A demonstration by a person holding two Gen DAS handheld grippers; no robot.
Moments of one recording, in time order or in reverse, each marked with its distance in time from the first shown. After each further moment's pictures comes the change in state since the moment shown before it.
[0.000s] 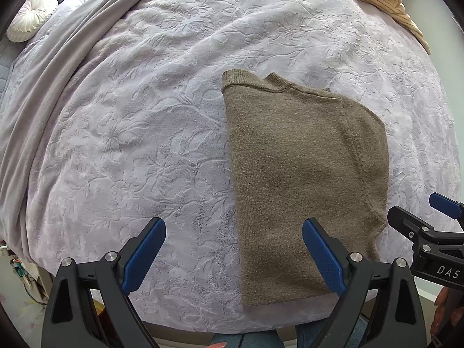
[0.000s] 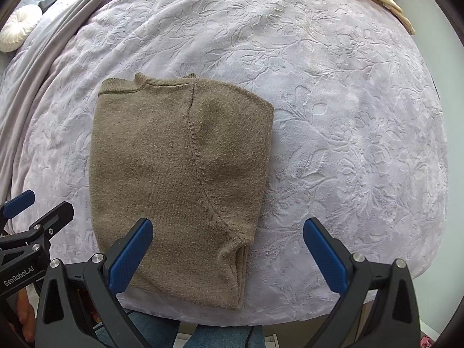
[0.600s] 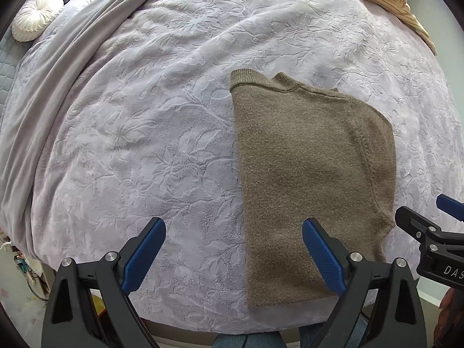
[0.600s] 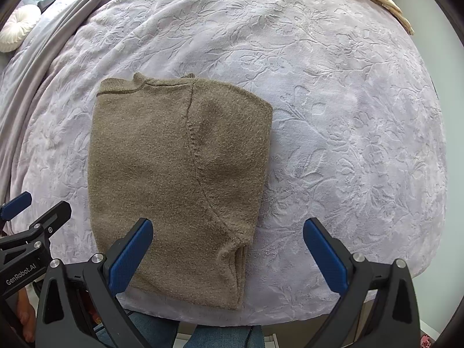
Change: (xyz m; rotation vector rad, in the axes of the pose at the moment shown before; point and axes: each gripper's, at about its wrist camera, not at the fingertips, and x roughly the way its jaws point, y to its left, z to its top) left arm 0.000 0.002 -0.002 -0.012 -0.003 0.034; right arm -0.001 -0.001 0.001 0.004 0.000 -0.004
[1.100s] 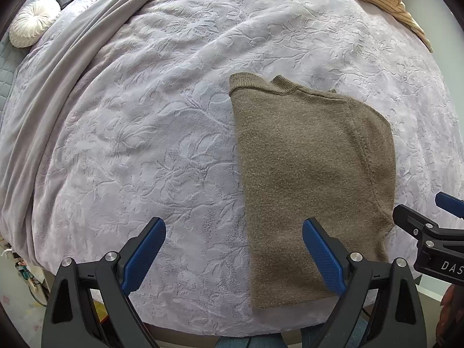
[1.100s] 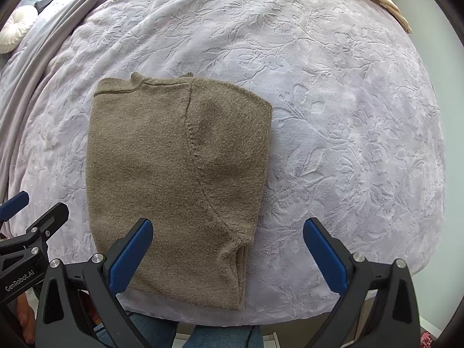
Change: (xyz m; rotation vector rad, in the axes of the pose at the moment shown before) left arm -0.001 0.003 0.002 0.025 -0.017 0.001; right arm 0.001 0.003 0.001 0.010 0.006 -0.014
